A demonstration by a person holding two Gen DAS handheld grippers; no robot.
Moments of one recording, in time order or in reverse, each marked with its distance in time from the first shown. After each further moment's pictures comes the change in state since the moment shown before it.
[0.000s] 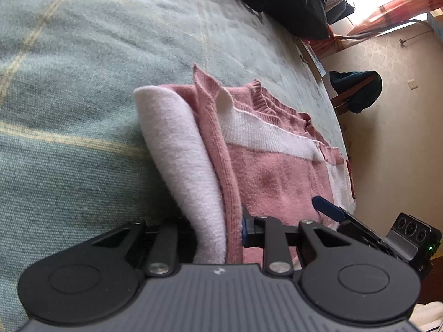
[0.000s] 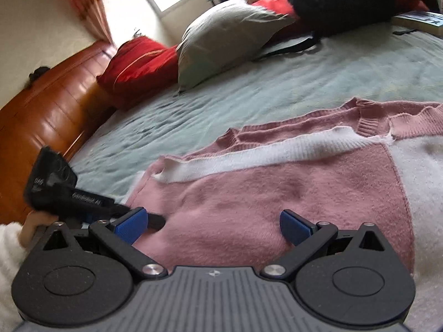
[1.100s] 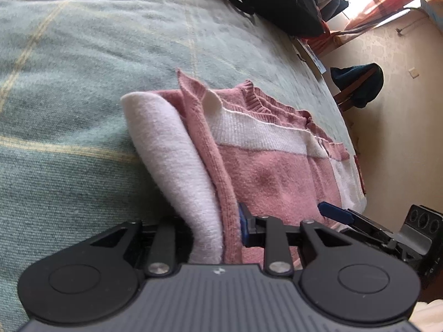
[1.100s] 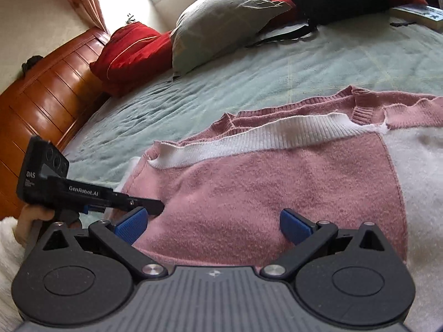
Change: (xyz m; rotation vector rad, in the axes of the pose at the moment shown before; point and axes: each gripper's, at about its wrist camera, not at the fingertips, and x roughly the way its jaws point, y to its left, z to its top) left arm 0.007 -0.021 -0.004 0.076 -0.030 0.043; right arm -0.007 0.006 -0.006 -0.001 0.081 -0.025
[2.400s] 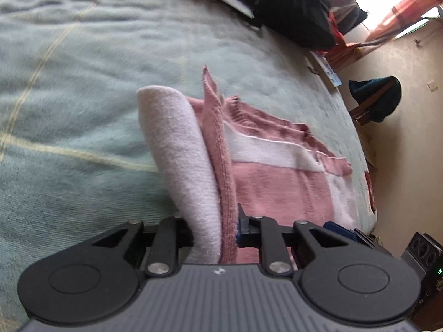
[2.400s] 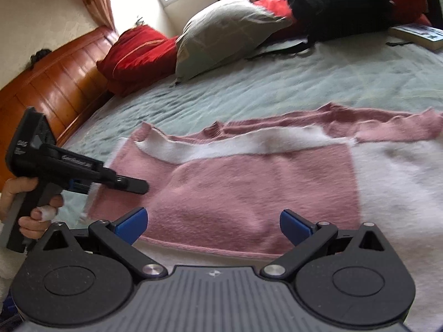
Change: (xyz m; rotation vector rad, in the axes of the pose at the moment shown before) left arm -0.024 -0.052 0.000 -0.047 -0.049 0.117; right arm -0.041 -0.022 -0.004 -0.047 -0.049 -0.004
